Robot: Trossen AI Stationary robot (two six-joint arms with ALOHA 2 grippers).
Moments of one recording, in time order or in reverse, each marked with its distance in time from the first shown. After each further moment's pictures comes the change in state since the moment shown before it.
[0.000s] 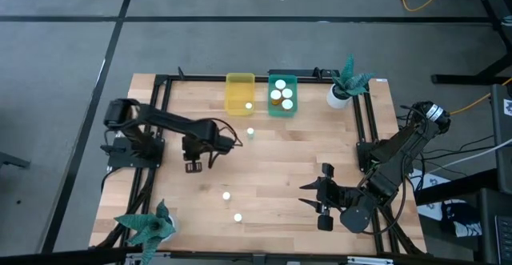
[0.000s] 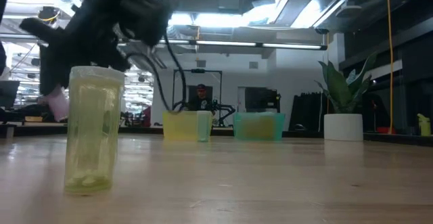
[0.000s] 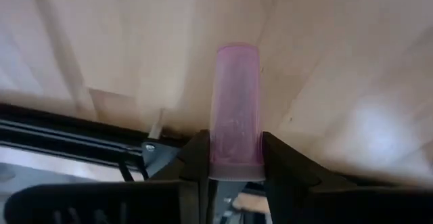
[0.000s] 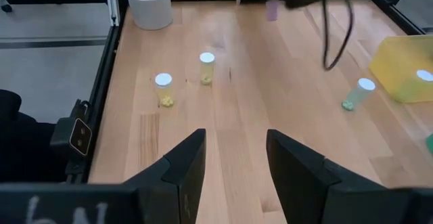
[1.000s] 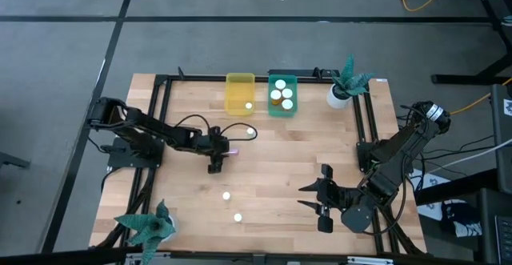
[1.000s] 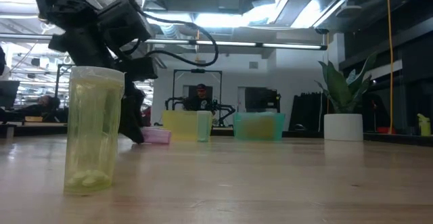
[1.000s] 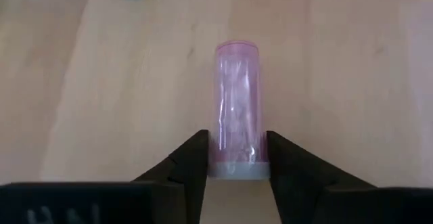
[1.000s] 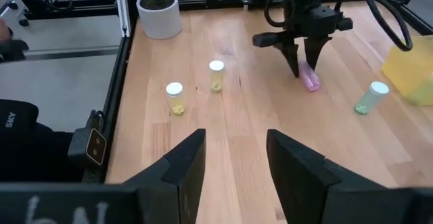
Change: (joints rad) left arm 0.029 -0.186 -0.589 1.477 -0.169 0.198; right arm 0.000 -0.002 0.000 0.050 -0.011 0.002
